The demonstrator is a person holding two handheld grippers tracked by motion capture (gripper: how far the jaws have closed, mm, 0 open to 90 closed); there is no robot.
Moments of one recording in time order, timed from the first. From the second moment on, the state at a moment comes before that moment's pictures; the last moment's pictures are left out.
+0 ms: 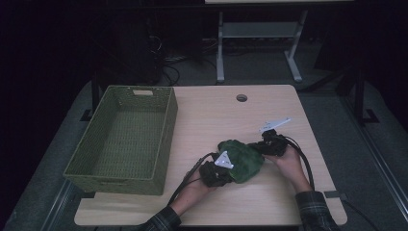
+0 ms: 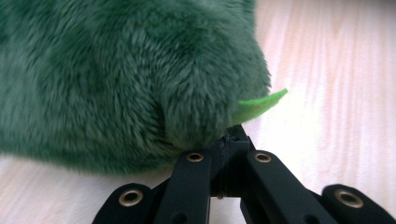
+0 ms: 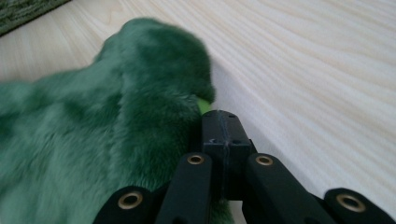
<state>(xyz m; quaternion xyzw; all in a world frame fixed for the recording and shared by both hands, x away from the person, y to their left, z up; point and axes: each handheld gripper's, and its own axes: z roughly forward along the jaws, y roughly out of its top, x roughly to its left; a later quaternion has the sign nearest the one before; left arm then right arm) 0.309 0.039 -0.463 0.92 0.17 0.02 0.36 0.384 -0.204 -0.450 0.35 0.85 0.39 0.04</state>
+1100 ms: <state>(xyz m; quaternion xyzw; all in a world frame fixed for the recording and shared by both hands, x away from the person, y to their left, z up) 0.339 0.088 -0.456 0.91 0.22 0.04 0.36 0.331 -0.231 -0.449 0.36 0.84 0.39 0.08</state>
